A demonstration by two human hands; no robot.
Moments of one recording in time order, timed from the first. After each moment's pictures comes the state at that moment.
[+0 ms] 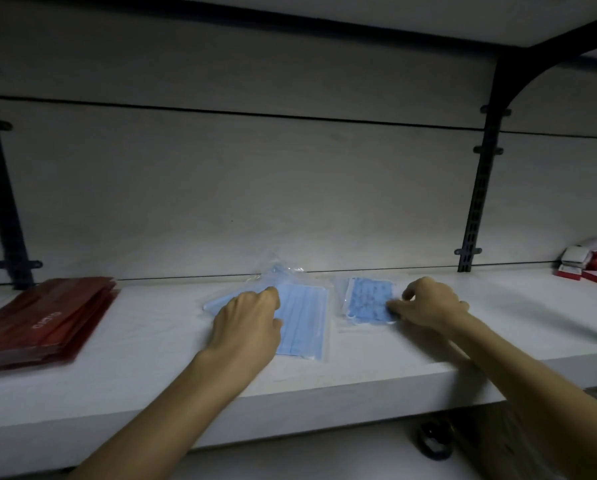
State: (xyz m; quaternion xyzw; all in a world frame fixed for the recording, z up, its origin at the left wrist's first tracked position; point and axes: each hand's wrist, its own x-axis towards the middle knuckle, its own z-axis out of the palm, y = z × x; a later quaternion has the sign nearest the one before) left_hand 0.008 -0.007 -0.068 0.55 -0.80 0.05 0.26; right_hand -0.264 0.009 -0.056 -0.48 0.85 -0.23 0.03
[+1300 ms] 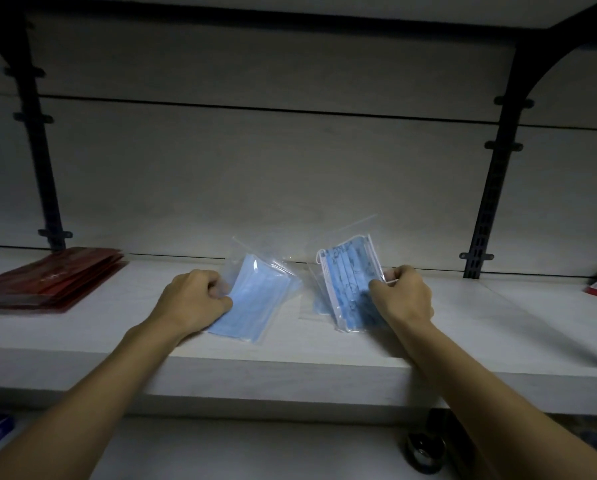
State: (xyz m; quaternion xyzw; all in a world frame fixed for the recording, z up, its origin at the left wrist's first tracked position) left_hand 0.015 -0.005 -0.071 0.63 -0.69 -0.06 0.34; right_hand -0.270 0.017 -0.061 -0.47 0.73 -0.49 0.10
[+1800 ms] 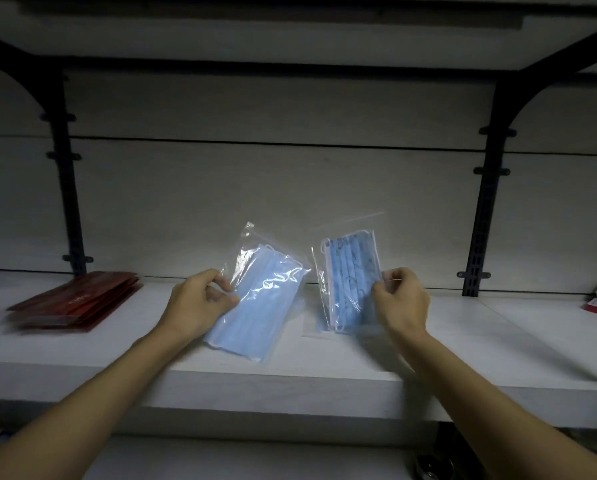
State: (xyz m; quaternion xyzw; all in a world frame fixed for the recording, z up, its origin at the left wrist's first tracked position) left_hand 0.018 0.019 -0.047 0.56 -0.65 -0.13 0.49; right_hand -0.263 0.029 -0.044 -0.48 0.64 -0.60 0.10
